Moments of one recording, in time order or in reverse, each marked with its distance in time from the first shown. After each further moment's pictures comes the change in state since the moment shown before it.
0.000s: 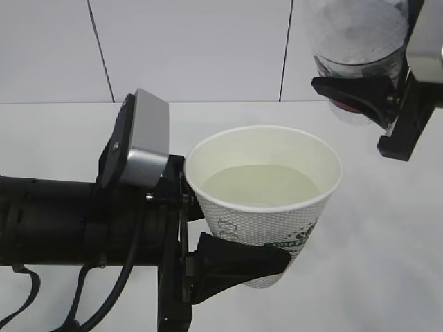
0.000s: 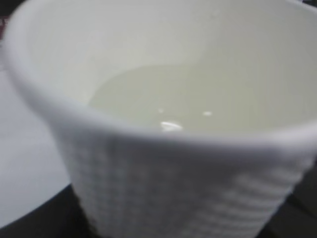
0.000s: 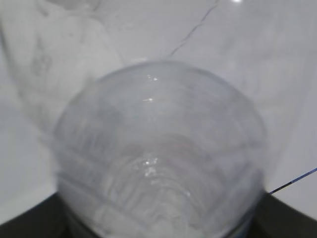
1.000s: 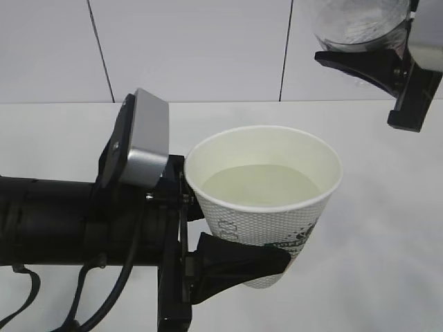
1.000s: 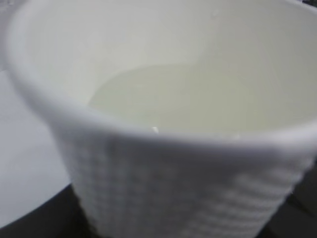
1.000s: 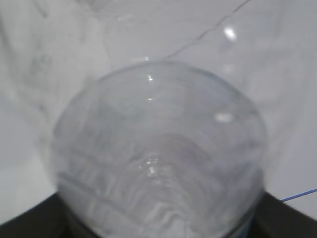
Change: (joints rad) left arm 0.000 0.000 0.000 0.000 0.000 0.000; right arm 0.000 0.000 -0.098 -0.141 -0.002 -0.063
